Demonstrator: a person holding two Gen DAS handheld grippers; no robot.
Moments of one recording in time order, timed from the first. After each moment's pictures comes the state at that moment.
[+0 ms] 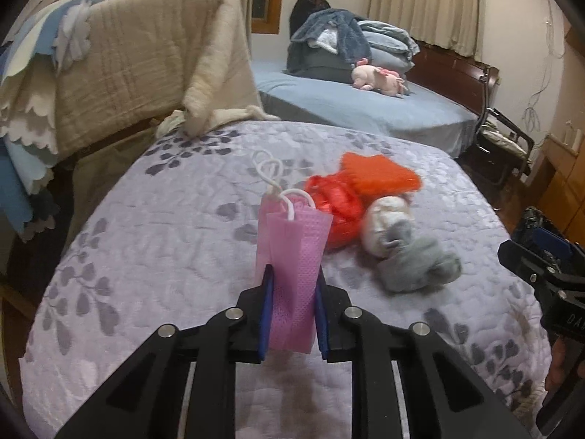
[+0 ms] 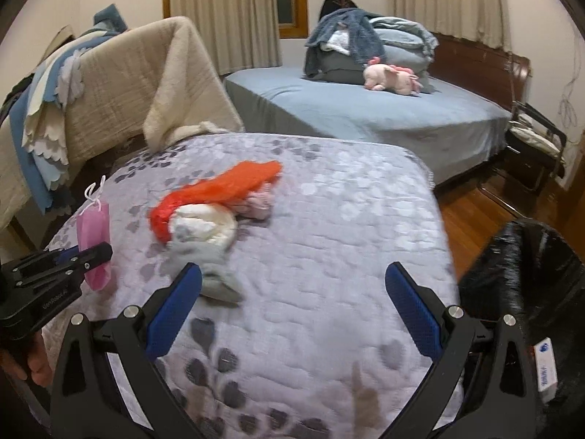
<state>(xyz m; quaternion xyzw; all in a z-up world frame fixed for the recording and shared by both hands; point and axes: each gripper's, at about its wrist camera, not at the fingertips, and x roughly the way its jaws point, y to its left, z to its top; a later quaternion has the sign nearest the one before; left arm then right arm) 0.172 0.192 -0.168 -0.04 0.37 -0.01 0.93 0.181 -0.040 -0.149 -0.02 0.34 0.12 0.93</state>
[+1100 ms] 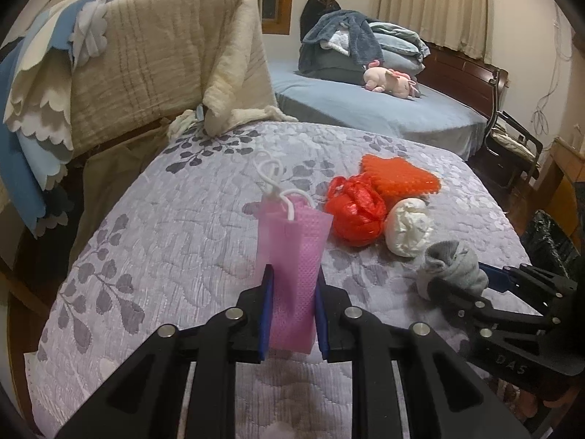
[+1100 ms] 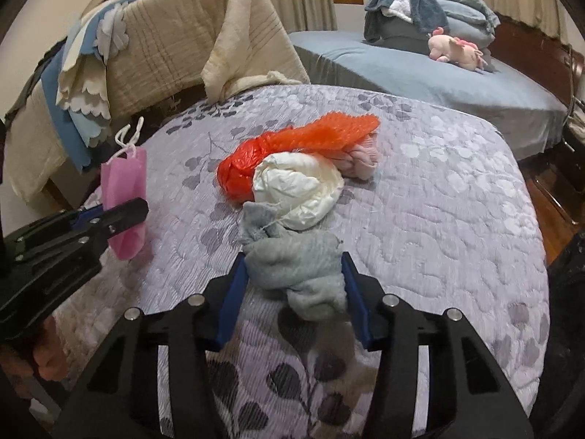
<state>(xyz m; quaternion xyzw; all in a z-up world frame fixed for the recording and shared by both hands) 0.165 0.206 -0.165 -0.04 0.37 0.00 0.93 0.187 0.012 -0.172 -0.03 0.40 0.21 0.89</state>
